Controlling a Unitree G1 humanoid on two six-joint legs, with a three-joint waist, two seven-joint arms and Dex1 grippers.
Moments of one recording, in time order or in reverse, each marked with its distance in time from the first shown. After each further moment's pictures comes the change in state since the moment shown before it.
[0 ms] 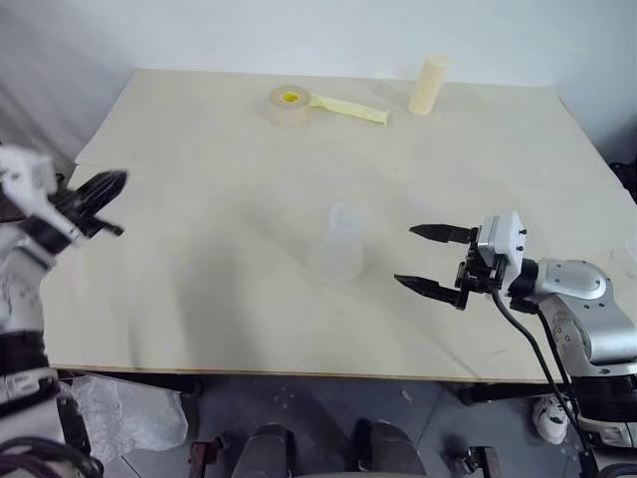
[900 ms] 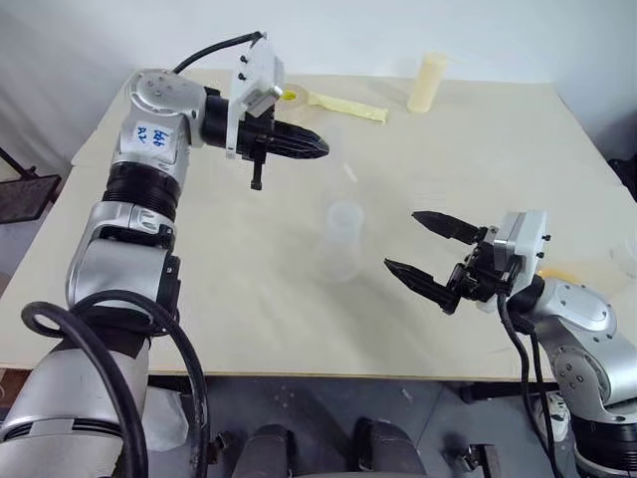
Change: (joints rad) left arm -0.799 -0.338 -0.503 0.640 0.352 -0.424 -0.647; right arm 0.186 0.089 -0.070 -0.377 0.154 0.156 -0.320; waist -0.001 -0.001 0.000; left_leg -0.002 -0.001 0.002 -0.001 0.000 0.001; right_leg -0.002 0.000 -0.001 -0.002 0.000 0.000
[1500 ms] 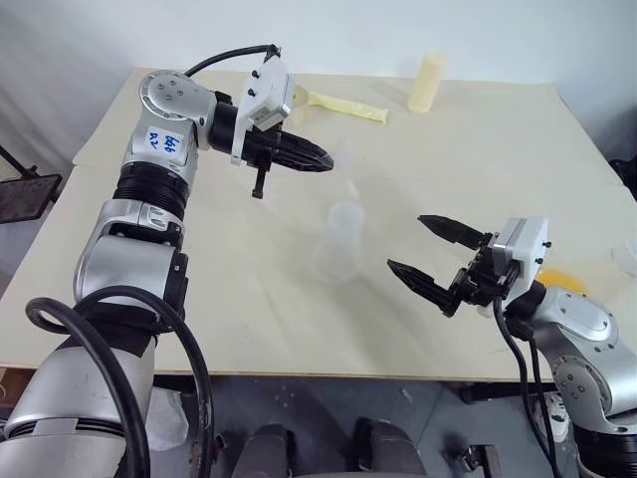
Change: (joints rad) left arm -0.007 -0.019 0.004 0.058 0.038 -0.094 -0.050; right arm 0.033 0.000 -0.002 -0.021 -0.017 -0.004 -0.046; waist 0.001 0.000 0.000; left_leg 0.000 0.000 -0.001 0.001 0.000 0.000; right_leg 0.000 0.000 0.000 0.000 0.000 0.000
